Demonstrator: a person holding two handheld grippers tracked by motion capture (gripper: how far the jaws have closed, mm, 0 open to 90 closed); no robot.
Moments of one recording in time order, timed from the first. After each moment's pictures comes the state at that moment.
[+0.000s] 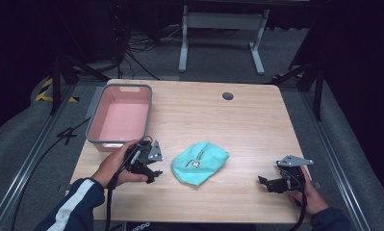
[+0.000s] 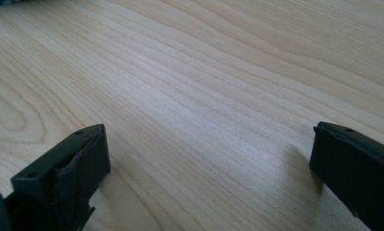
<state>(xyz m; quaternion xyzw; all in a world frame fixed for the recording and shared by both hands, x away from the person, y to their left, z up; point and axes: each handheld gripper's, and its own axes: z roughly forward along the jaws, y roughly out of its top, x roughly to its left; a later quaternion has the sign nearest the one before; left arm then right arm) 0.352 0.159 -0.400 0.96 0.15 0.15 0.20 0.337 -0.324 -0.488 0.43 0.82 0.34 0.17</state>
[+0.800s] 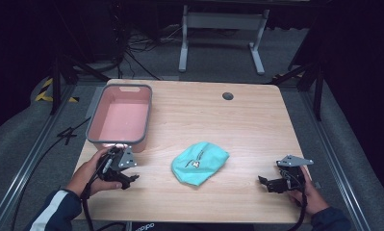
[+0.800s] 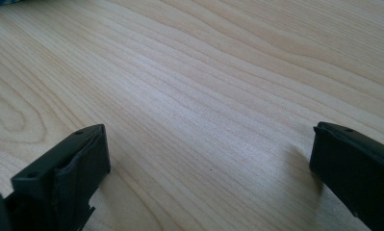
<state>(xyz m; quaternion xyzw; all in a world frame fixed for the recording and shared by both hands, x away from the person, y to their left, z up) 0.335 0.229 -0.418 0.95 0.19 0.18 0.19 0.338 -0.324 -0.488 0.43 0.82 0.34 0.17</state>
